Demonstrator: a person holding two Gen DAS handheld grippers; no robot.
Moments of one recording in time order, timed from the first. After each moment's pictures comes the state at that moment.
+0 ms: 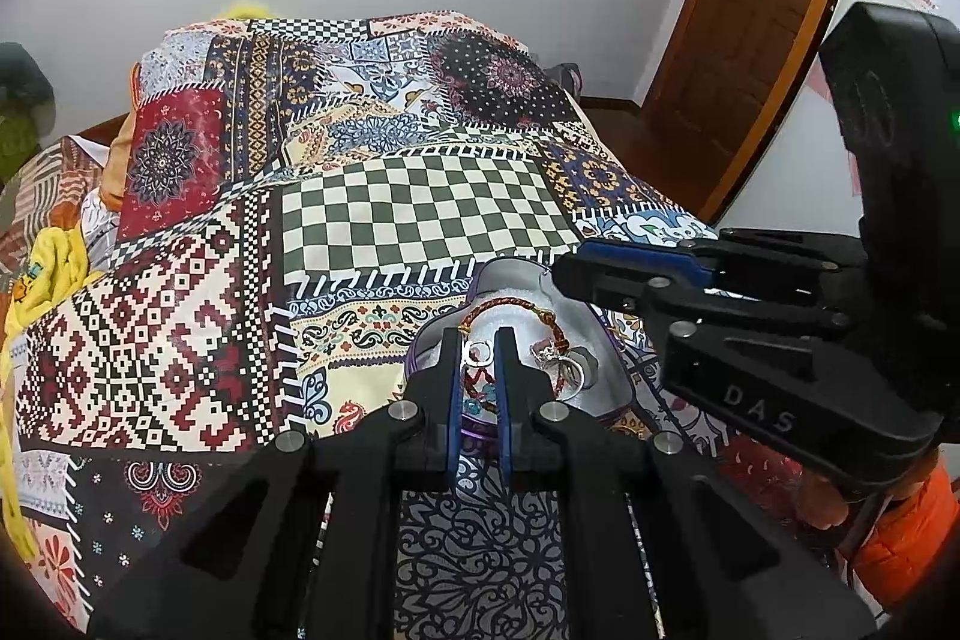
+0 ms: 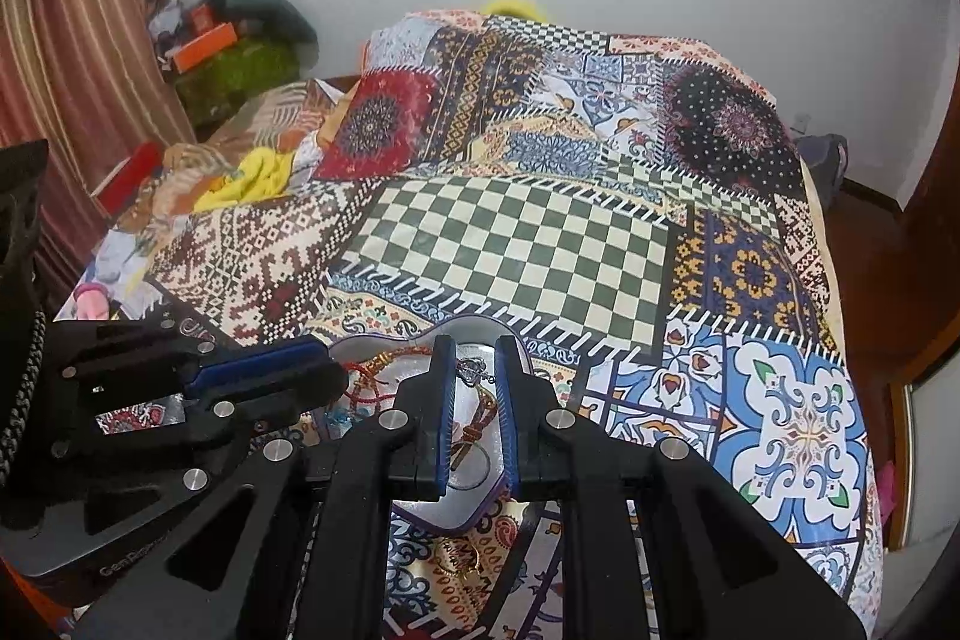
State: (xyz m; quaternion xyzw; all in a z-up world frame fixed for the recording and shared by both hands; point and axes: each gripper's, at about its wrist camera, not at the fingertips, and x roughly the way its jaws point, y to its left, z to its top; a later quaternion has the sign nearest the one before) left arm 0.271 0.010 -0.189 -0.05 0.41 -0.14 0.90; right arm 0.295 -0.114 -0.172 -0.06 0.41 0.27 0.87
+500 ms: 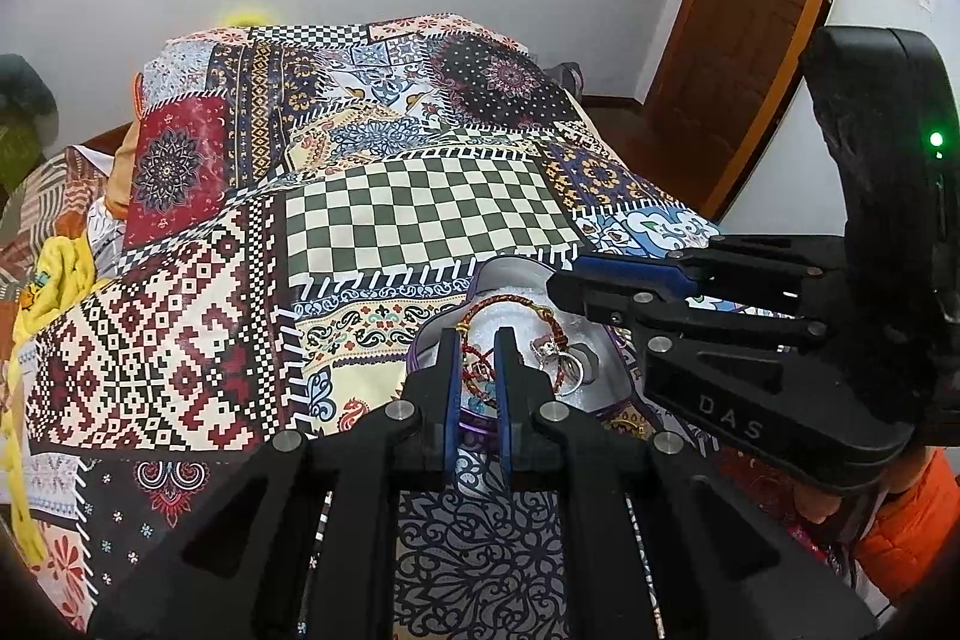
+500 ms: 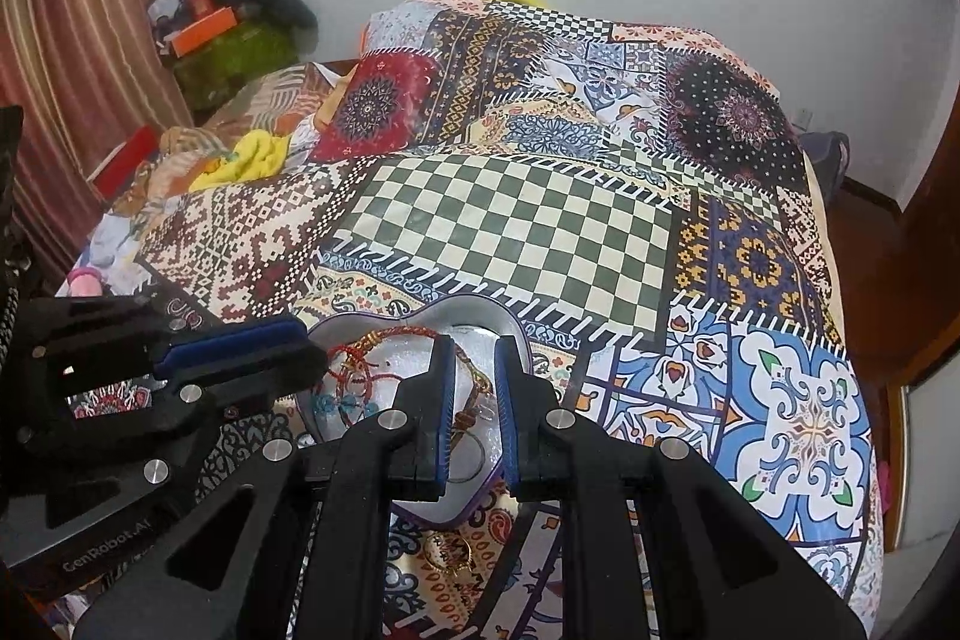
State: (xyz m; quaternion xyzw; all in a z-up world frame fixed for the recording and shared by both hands) left arm 0.266 0.007 -0.184 -0.03 0.41 -0.13 0.90; right arm 0.293 -0.114 -0.178 -0.08 0.42 0.26 0.87
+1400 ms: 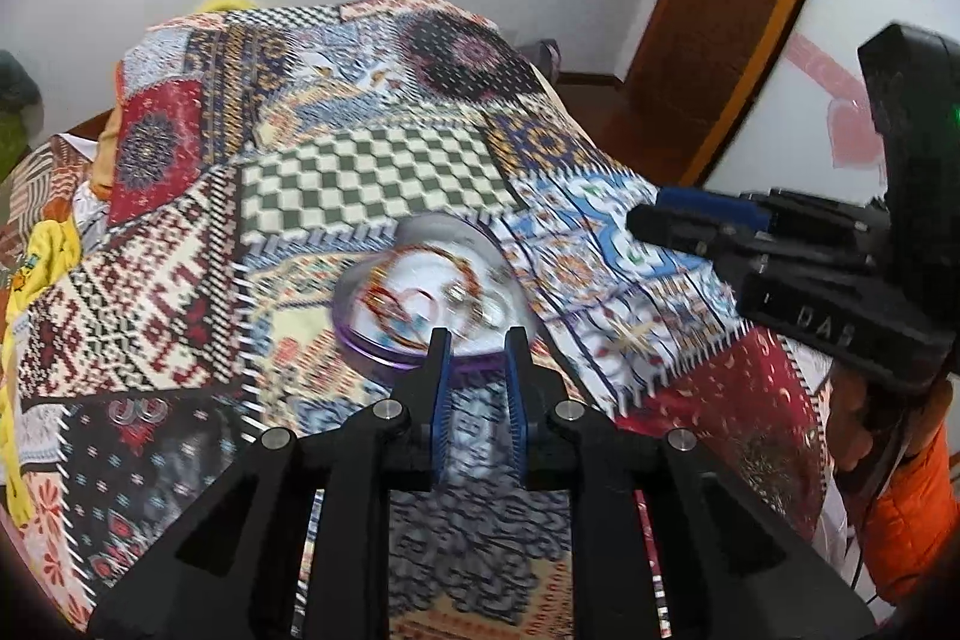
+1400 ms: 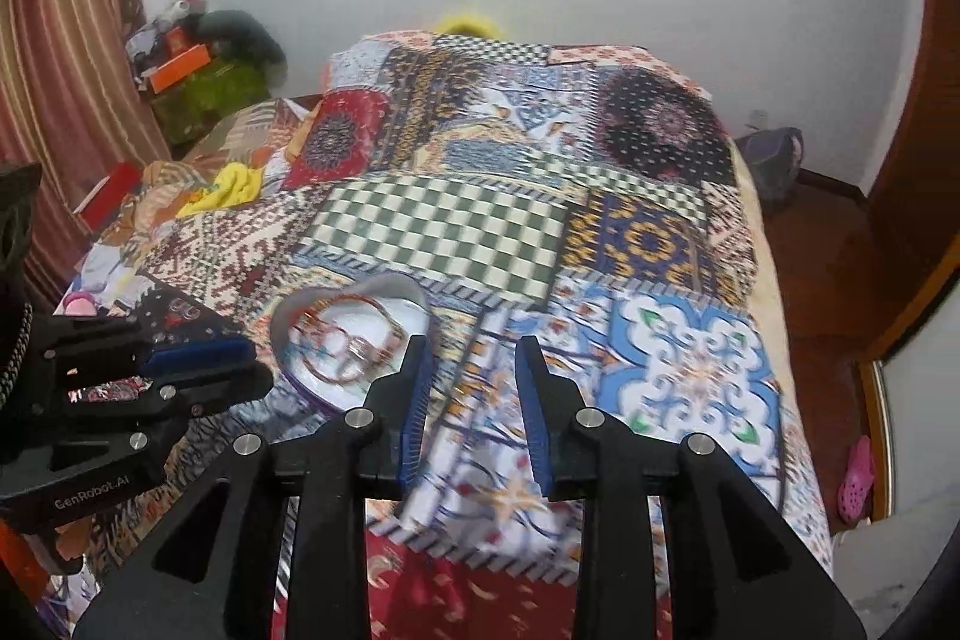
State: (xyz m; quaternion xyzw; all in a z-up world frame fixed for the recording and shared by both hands) left arm 0.236 -0.029 -0.176 -0.03 0.44 -0.16 0.89; right arm 0.262 -0.185 -0.151 -0.05 0.40 0.22 0.89
